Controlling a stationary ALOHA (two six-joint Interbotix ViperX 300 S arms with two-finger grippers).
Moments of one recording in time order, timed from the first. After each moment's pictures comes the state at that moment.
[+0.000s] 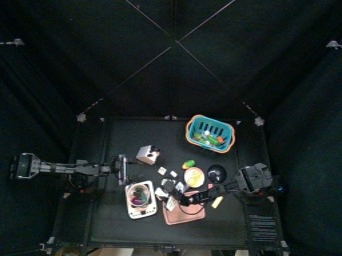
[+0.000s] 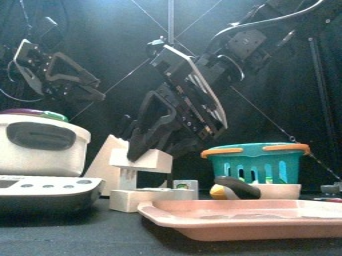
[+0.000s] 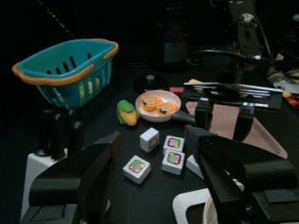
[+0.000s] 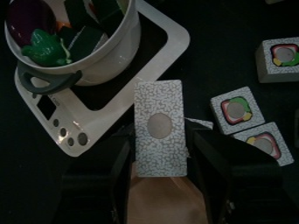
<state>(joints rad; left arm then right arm) 0.14 -0.59 1.28 0.07 -0.57 0.01 0.25 0.28 0.42 -1.37 0.40 2.04</state>
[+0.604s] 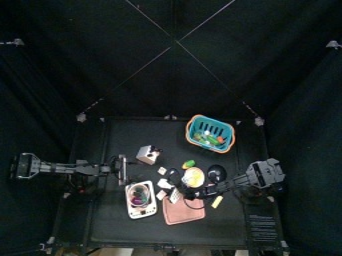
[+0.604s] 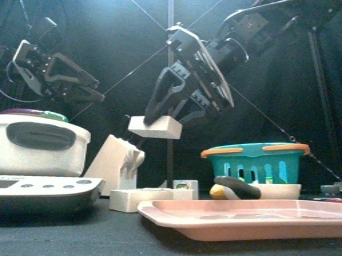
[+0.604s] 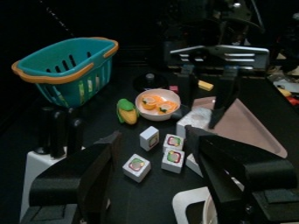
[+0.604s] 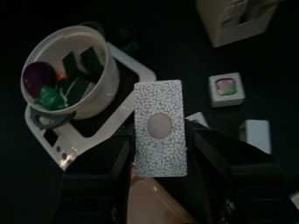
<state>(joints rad) 0.14 -0.59 1.28 0.07 -0.57 0.01 0.16 0.07 0.53 -1.37 0.51 2.04</state>
